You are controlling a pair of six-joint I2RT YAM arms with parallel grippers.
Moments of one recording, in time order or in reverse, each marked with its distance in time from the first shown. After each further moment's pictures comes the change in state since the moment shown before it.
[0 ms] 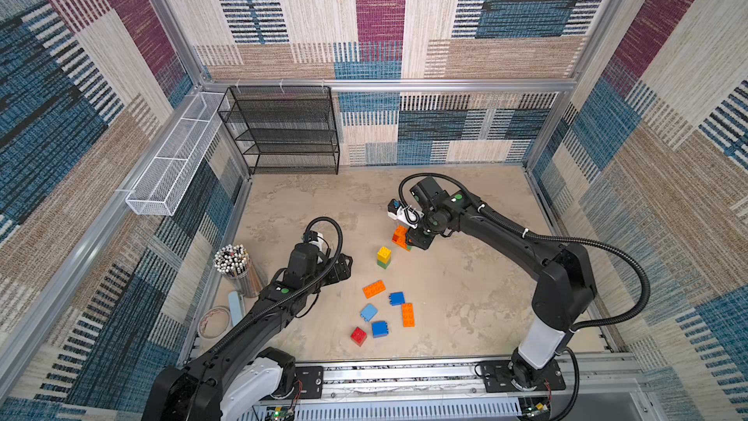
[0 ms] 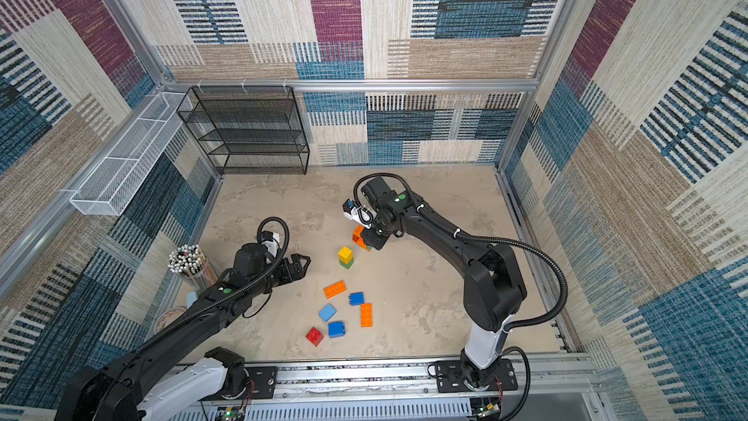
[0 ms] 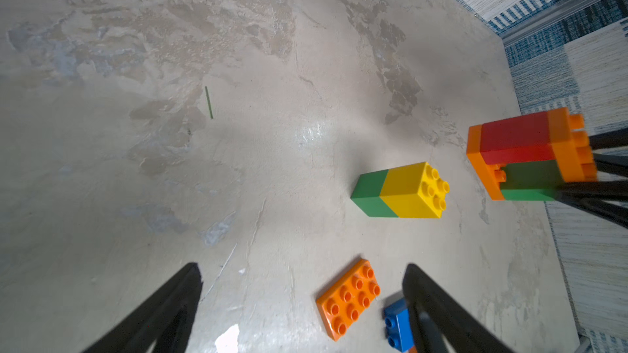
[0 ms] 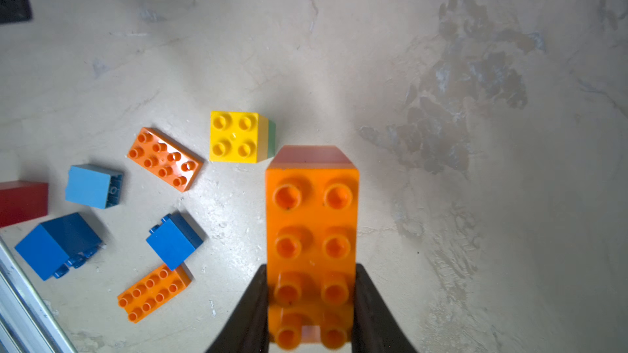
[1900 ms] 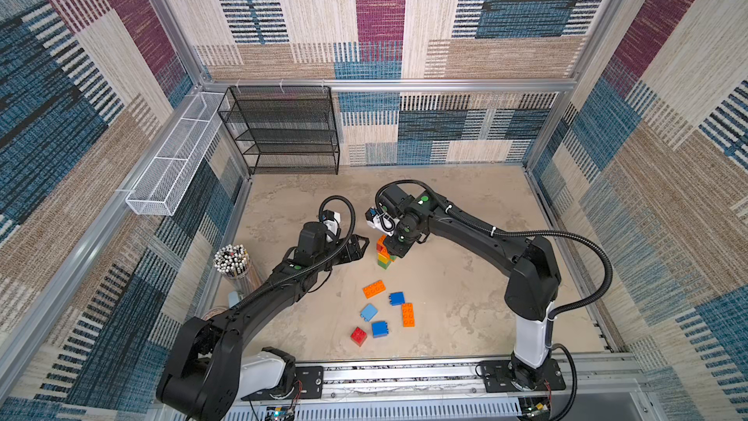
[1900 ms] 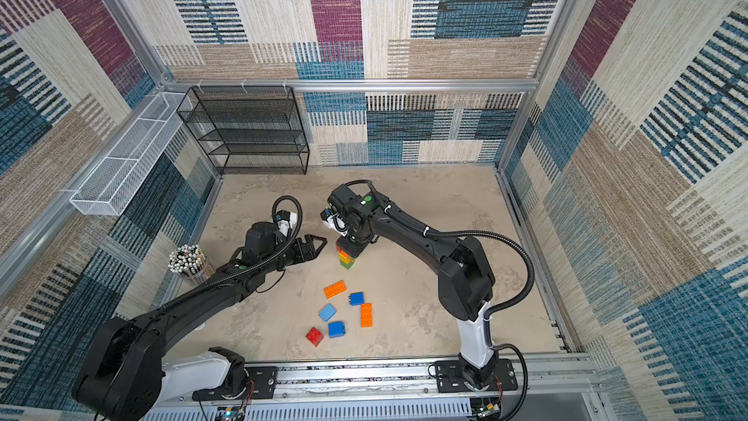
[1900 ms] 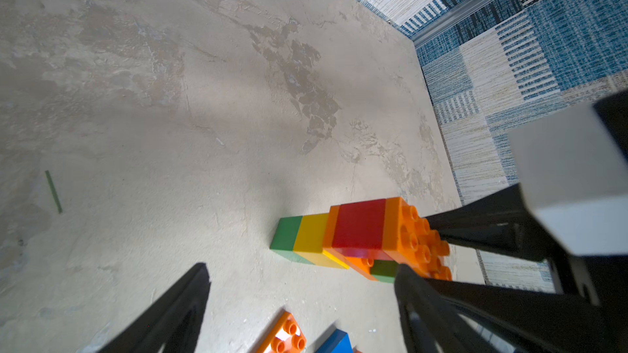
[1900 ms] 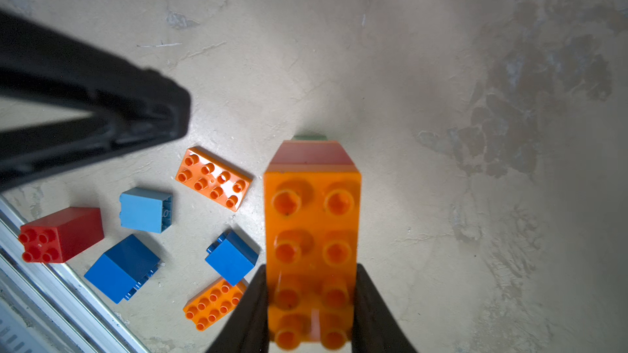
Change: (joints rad) left arm -0.008 0.230 0.144 0.198 0.200 -0.008; right arm 0.158 0.162 0.185 -0.157 0.097 0.189
